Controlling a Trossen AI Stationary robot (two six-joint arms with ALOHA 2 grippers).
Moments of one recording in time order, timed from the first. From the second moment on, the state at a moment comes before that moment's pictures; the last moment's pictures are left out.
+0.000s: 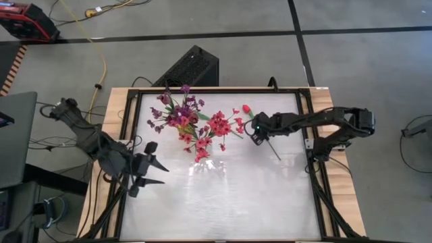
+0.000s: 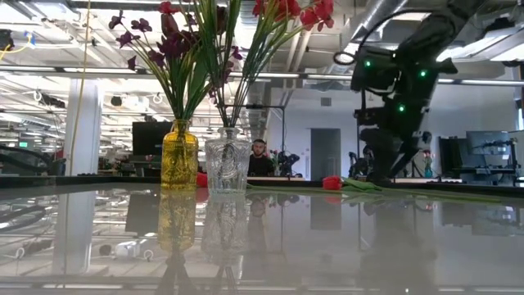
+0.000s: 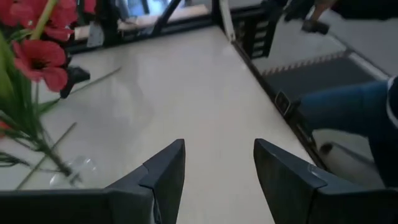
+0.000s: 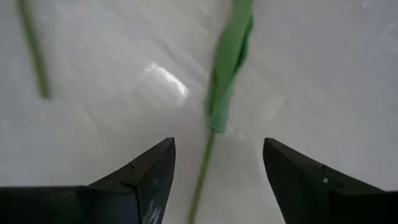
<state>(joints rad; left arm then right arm) -0.68 0.90 0.94 -0.54 -0.38 -0.17 -0.28 1.44 0.70 -0.48 0.34 0.50</state>
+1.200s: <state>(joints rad) -0.68 0.69 0.17 0.64 -0.30 0.22 0.48 1.26 0.50 0.65 1.09 0.42</state>
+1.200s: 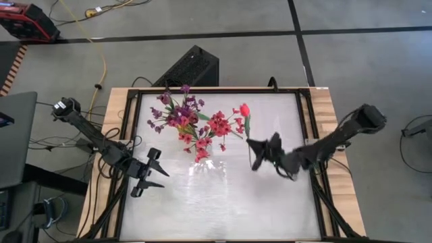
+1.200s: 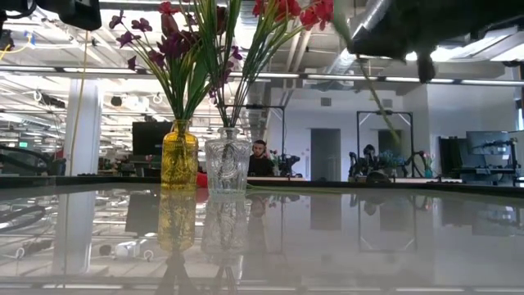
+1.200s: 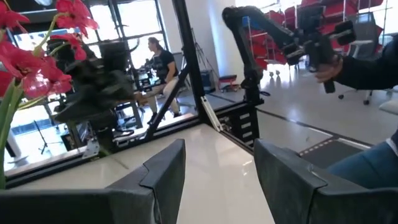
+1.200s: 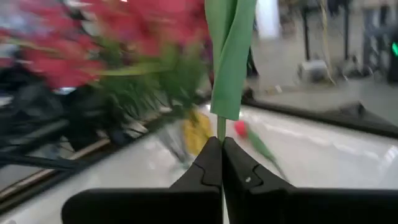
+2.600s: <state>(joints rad) -0.68 0.69 0.17 0.62 -0.35 0.21 0.17 2.01 0.92 1.57 0.28 -0.54</state>
